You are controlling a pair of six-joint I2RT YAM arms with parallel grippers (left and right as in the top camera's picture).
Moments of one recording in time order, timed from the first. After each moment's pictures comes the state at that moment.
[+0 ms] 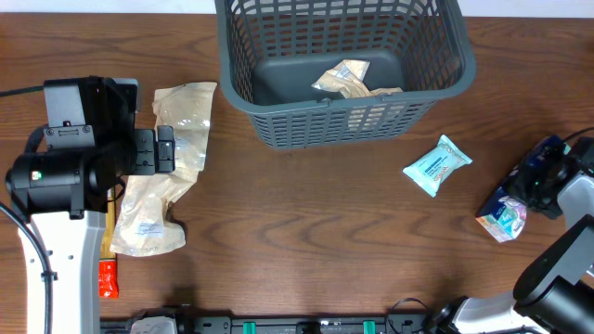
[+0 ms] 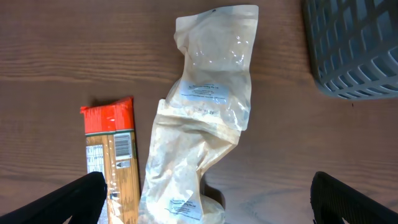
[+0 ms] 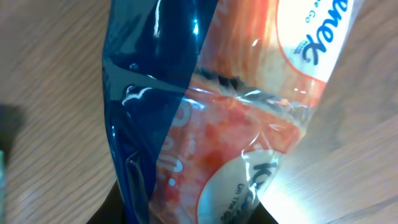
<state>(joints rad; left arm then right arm) 0.06 1.23 1.41 -1.17 -0.01 0.09 -0.66 1.69 0.98 -0.55 -0.09 -0.01</state>
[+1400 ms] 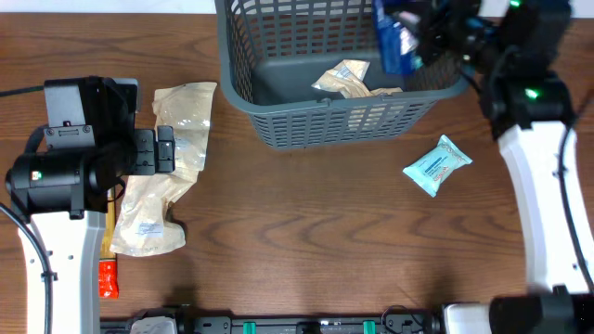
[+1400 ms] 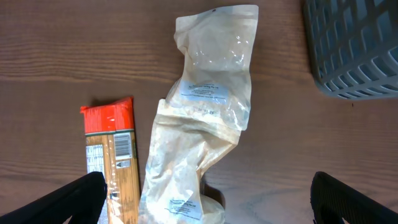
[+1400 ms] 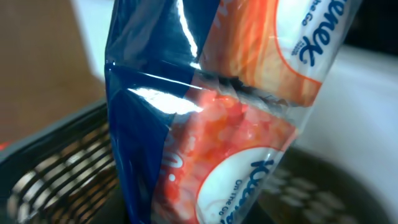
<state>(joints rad) 0.06 1.23 1.41 -1.17 -0.01 0.09 0.05 1.58 1.60 -0.30 -0.69 -0.18</state>
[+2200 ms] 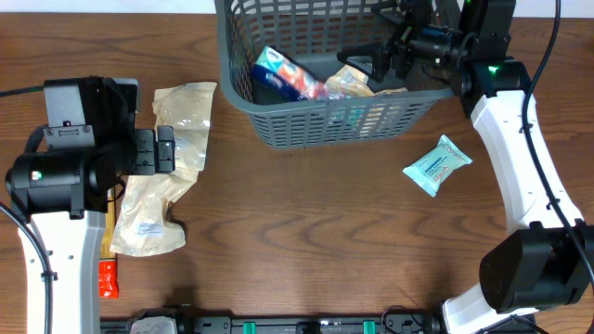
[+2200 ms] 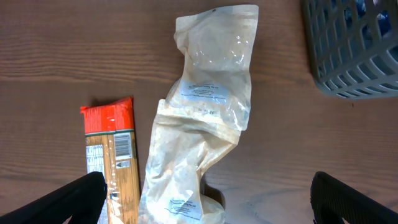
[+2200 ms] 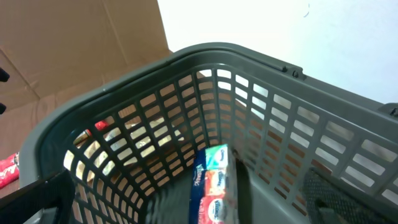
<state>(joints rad) 0.06 1.23 1.41 -1.17 -0.01 0.09 0.07 1.74 1.60 -0.30 -0.95 -0.21</state>
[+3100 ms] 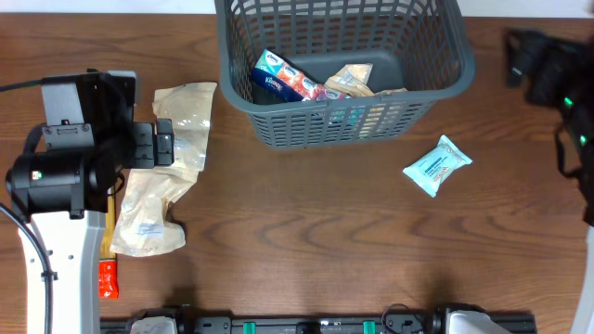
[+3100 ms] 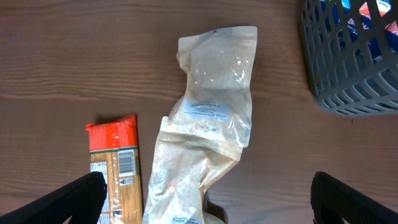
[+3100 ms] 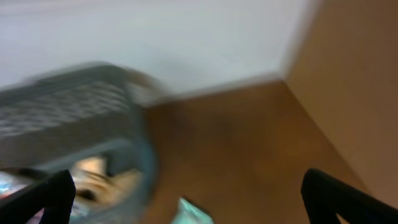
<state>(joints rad) 0.06 1.23 1.41 -1.11 -0.01 0.10 -0.08 1.31 1.95 -1.16 0.24 0.15</state>
